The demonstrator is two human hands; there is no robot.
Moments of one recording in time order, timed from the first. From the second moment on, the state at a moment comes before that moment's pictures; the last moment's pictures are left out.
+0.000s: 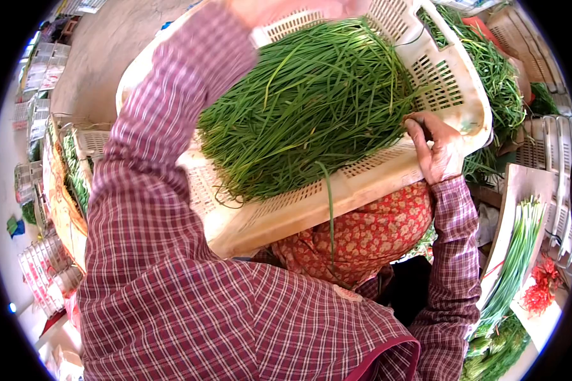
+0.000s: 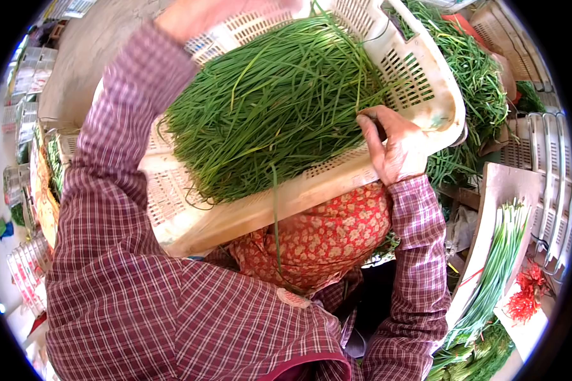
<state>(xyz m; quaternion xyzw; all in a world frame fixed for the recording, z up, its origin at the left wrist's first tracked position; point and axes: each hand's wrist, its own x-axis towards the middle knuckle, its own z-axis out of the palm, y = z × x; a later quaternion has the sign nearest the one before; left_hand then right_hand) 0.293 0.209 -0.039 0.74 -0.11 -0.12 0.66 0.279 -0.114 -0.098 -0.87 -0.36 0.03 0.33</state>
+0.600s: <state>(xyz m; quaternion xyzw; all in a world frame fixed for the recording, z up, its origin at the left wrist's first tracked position) 0.033 0.221 -0.255 0.86 0.21 -0.47 0.03 0.277 -0.113 -0.097 -0.87 -0.34 0.03 0.34</state>
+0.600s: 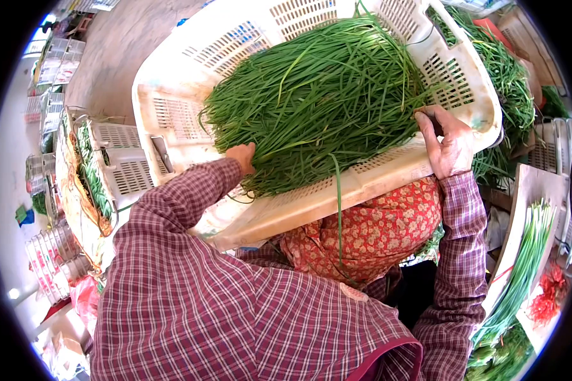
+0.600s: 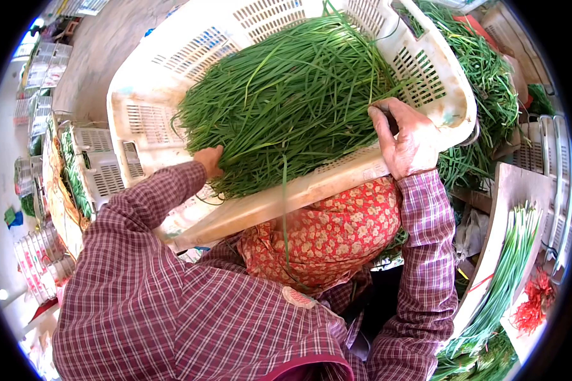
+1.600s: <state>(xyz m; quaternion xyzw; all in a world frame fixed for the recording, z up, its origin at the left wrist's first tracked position) 0.022 0.261 -0.208 0.78 0.34 -0.46 0.26 0.278 -0.117 -0.103 -0.88 -0.34 0.00 0.33</state>
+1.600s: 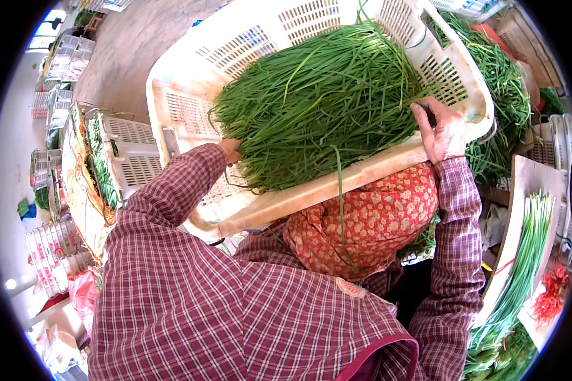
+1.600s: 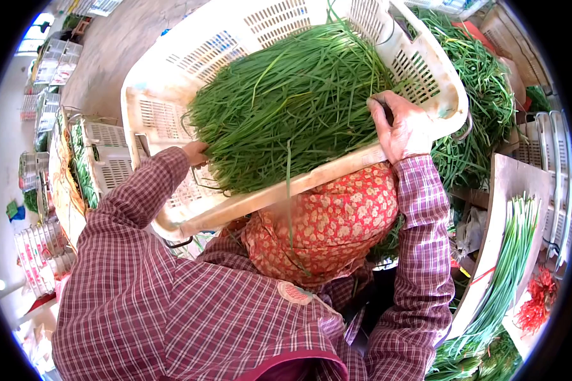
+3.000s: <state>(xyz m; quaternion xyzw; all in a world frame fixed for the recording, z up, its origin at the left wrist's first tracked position) 0.119 0.220 0.091 0.77 -0.06 0.02 0.64 0.204 0.005 -0.031 -0.69 -0.38 0.14 0.60</state>
